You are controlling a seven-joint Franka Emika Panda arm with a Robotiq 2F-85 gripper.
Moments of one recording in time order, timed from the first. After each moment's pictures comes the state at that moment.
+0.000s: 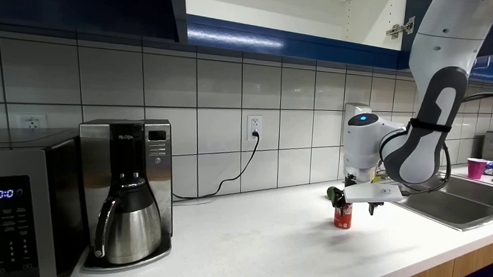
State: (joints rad) arm -0.39 0.16 0.05 -2.57 -1.29 2.93 1.37
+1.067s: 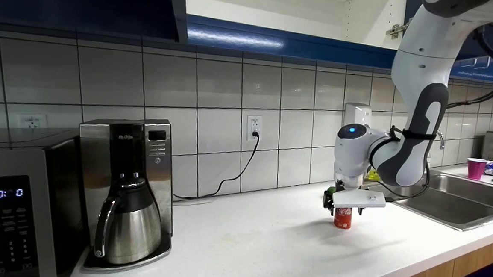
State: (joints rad) arm -0.37 0.31 0.05 -2.40 -1.55 2.91 1.66
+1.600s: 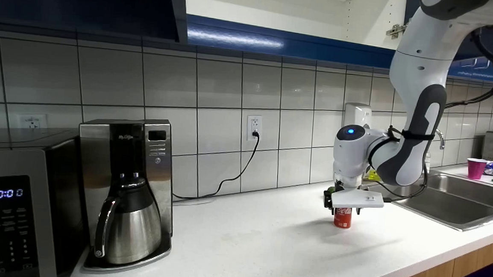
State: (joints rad) arm -0.37 0.33 0.05 -2.38 -1.60 2.90 1.72
